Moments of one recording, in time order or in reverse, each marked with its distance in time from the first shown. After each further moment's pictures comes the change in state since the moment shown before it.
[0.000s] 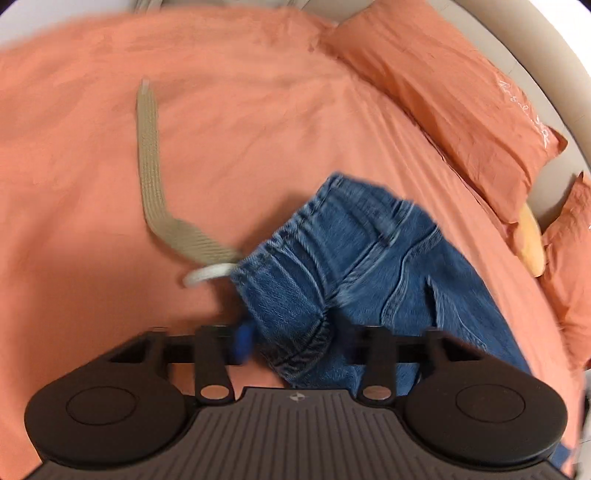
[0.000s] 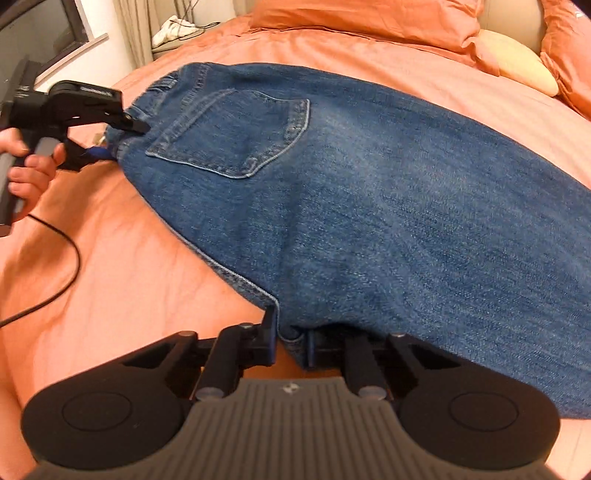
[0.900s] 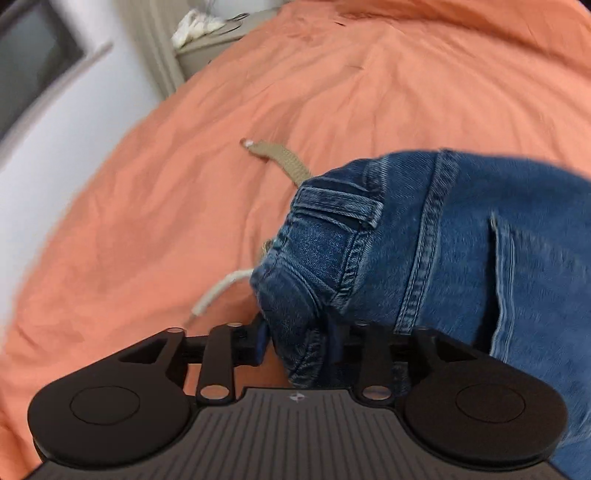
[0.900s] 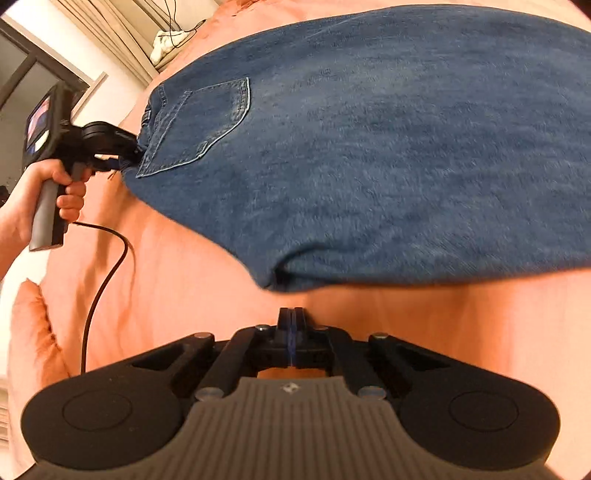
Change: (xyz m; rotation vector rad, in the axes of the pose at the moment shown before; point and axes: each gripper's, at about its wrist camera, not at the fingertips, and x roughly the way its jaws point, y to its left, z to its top) left arm -0.011 0.007 -0.004 0.486 0.077 0.560; right arm -0.017 0.027 -0.065 0.343 0.100 0.252
